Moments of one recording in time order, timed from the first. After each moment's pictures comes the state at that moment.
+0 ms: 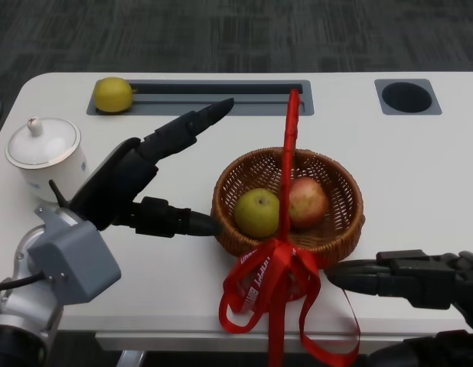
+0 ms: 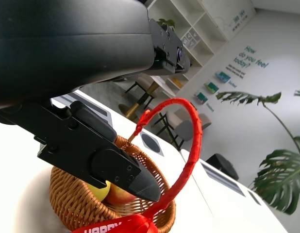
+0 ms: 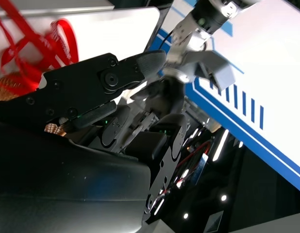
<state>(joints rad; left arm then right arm) -0.47 0.27 -0.15 0.61 0.10 -0.81 -0.26 0.18 -0.33 0.06 -0.17 0.09 -0.81 0.39</state>
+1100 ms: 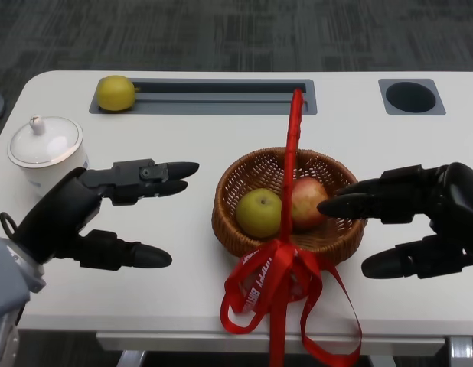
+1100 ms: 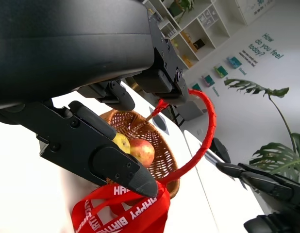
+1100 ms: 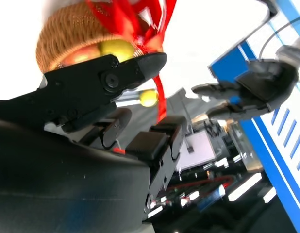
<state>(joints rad) -0.33 0.34 -0.03 0.54 -0.14 -0.75 -0.59 -0.27 -0.40 0.03 0.27 -0.29 -0.94 0.32</state>
